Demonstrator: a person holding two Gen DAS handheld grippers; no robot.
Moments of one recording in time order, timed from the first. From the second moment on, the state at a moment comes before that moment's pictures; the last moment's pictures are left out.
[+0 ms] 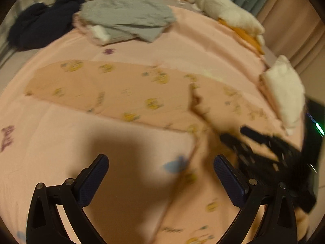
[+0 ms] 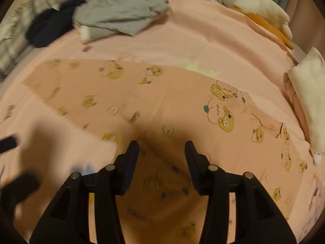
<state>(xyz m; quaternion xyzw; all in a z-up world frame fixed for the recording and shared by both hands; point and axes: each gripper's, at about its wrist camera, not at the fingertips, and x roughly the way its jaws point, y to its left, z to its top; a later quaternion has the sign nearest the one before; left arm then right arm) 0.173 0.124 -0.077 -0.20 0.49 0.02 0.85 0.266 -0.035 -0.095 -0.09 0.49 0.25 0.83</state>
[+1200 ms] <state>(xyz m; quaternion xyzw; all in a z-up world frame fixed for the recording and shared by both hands) 0.169 0.271 -0.105 -0.39 0.40 0.09 0.82 0.191 -0.258 -0.108 0.19 0.48 0.15 0.85</state>
